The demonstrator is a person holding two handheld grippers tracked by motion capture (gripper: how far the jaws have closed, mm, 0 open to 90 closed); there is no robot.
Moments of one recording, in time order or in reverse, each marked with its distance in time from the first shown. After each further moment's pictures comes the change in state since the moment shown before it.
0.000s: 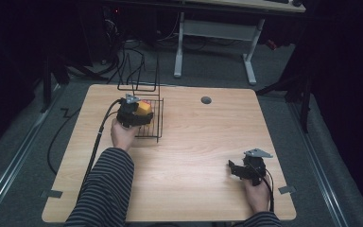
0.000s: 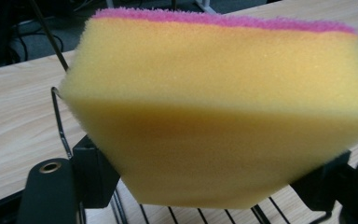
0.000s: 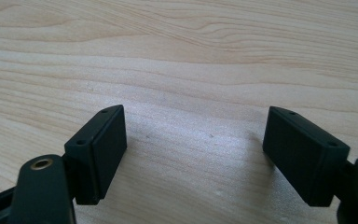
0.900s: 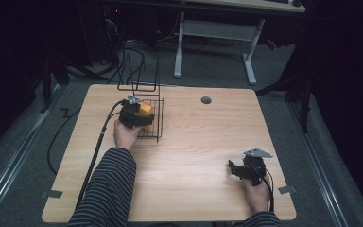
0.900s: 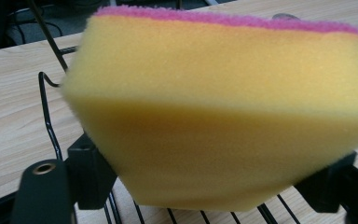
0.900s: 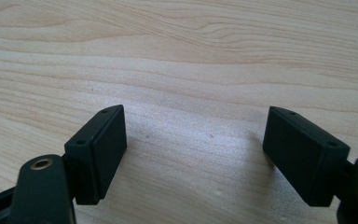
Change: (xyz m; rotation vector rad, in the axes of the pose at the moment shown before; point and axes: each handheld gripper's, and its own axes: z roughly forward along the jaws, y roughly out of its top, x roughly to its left) left arm 0.002 -0.006 0.013 0.028 0.005 -0.009; right arm 0.000 0.000 0.000 0.000 0.000 0.000
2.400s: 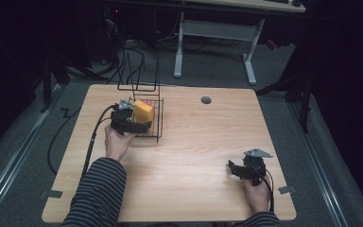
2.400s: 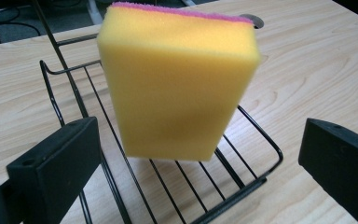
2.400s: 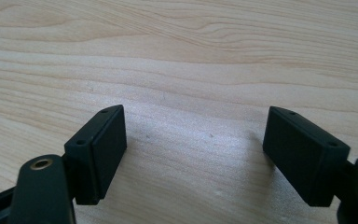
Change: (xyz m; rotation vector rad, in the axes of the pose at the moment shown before) left arm -0.003 -0.012 -0.050 -0.009 -0.084 0.016; right arm 0.000 0.000 0.000 0.000 0.000 0.001
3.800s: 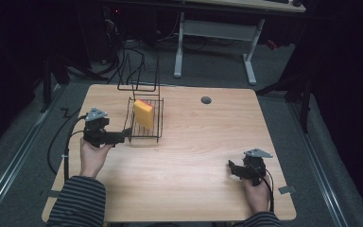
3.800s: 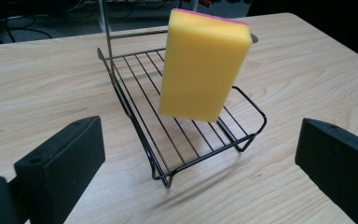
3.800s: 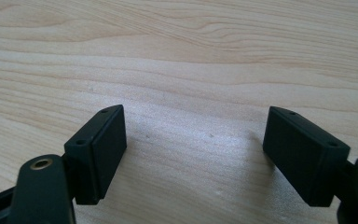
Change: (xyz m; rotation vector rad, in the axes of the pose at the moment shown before) left arm 0.020 -0.030 -0.080 -0.088 0.000 -0.076; right arm 0.000 0.000 0.000 0.001 -0.002 0.001
